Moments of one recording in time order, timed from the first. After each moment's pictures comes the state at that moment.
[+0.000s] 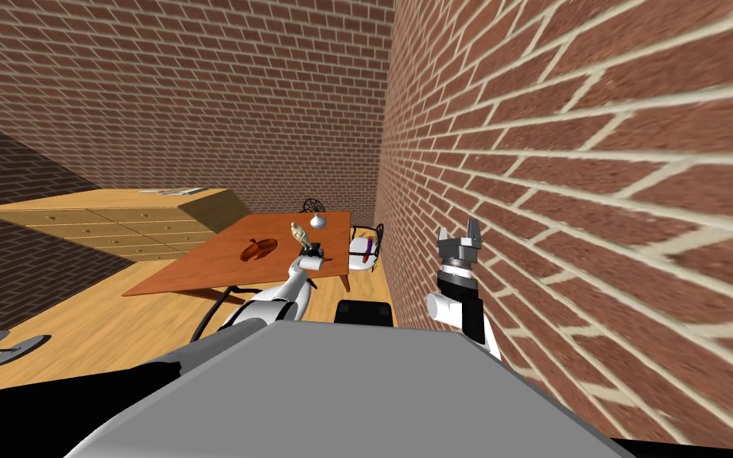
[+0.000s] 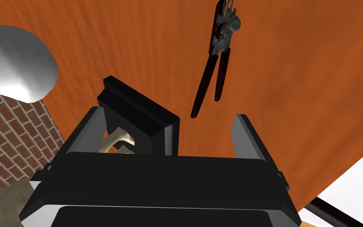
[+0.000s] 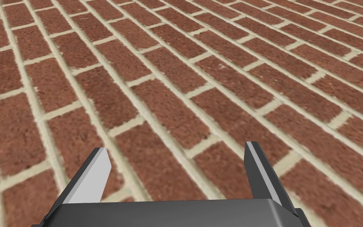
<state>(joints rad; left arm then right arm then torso) -0.33 0.24 0.09 -0.88 -0.04 0.54 0.22 0.49 0.04 -0.04 -2.29 0.01 -0.36 -0.16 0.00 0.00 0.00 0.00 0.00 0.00</state>
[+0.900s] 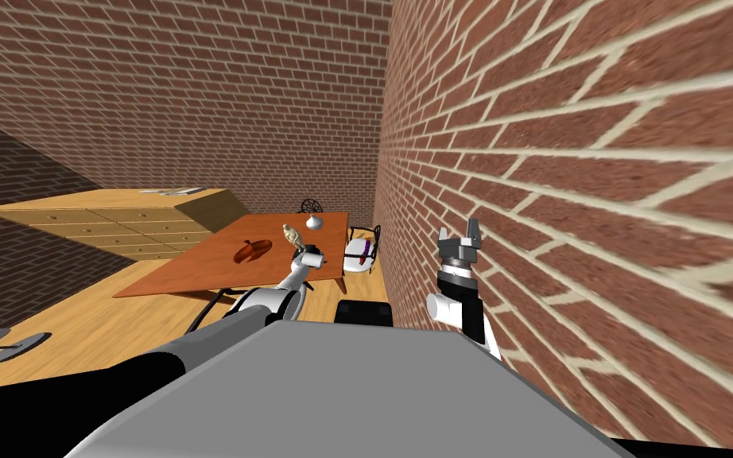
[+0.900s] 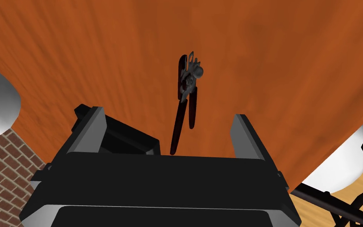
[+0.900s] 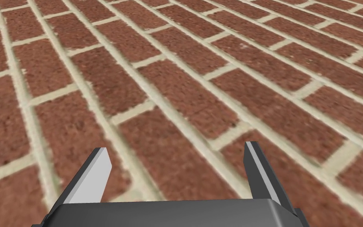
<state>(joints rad) -0.44 0.26 0.07 -0.70 -0.04 0.67 0.18 0.49 0.04 -0.04 -2.29 0.01 -0.36 -0.16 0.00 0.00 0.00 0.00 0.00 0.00</state>
